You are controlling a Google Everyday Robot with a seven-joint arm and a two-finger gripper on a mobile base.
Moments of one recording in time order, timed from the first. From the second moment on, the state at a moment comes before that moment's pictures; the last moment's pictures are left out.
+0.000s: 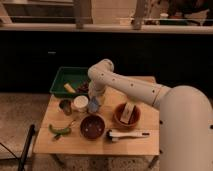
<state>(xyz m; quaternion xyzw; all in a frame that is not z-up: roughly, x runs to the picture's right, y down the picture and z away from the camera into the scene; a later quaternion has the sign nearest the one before) -0.049 0.060 0.858 -0.22 -0.21 -0.37 0.88</state>
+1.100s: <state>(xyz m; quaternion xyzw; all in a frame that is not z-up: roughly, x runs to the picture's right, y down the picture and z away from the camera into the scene) -0.096 0.044 0.837 -0.24 -0.25 -0.47 0.81</state>
